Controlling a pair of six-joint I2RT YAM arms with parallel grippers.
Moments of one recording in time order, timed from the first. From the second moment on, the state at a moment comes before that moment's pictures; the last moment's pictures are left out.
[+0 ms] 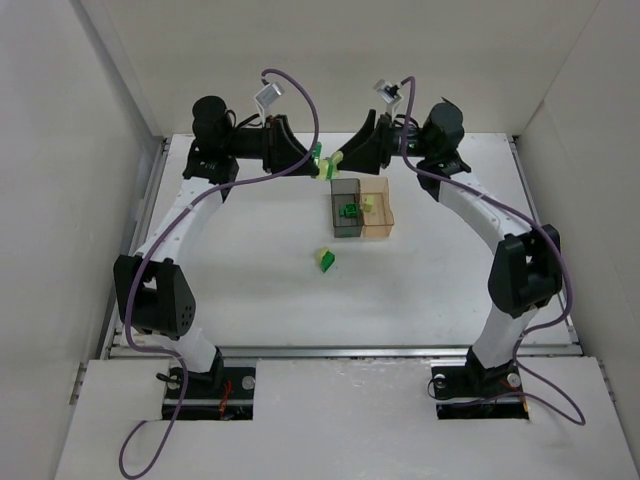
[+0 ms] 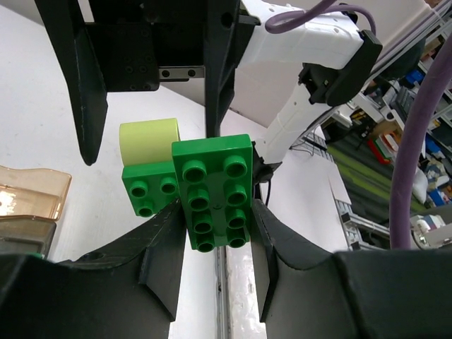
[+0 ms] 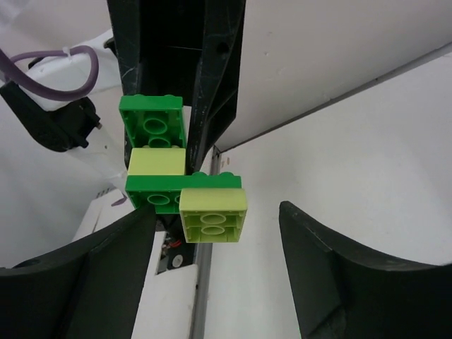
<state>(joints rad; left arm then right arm) -0.22 1.62 1.48 0.29 1.43 -0.75 0.34 1.78 1.53 0.57 -1.21 0.80</state>
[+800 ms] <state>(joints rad) -0.15 1.61 1.42 0.24 1.40 -0.71 0.21 1.95 1.27 1.17 -1.16 1.43</state>
